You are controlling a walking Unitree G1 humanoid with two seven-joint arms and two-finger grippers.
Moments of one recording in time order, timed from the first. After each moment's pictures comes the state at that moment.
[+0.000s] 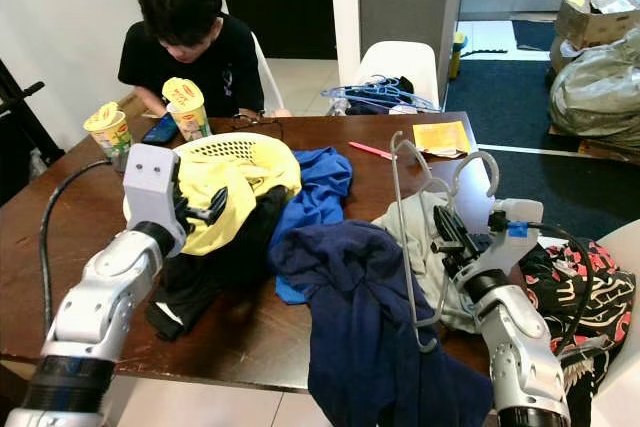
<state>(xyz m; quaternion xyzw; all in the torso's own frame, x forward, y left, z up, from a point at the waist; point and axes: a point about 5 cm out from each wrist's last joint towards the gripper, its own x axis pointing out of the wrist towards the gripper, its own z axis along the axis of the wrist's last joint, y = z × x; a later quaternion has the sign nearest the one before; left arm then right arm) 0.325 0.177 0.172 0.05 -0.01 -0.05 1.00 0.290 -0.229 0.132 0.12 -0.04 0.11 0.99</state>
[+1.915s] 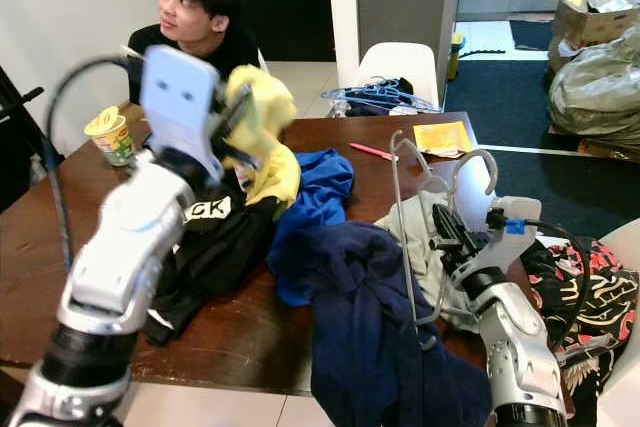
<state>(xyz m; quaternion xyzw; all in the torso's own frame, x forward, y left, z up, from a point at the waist) 0.305 0.104 0.265 0.11 -0.21 -0.14 0.96 0.294 -0.227 0.132 0.13 -0.04 0.11 0.98</state>
